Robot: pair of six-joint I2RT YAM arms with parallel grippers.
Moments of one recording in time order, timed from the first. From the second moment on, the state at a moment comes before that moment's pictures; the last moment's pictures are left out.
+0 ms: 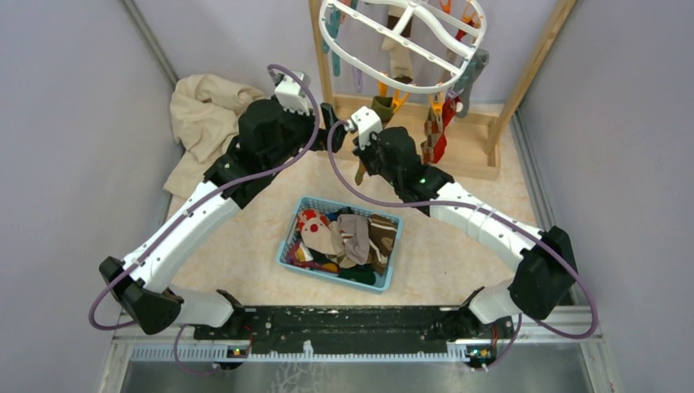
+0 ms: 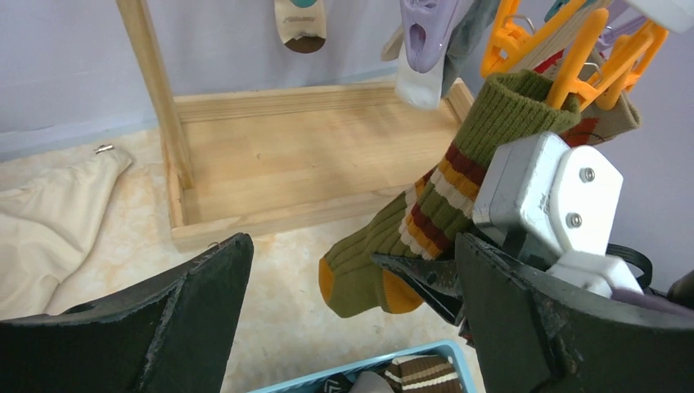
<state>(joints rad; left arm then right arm) -0.70 1.34 1.46 -0.25 -0.13 -0.28 0.74 1.42 1.20 -0.09 0.19 -0.19</state>
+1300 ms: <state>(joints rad) -0.75 1.52 1.75 -0.33 0.00 -0.22 0.84 1.34 0.88 0.12 0.90 -0.39</state>
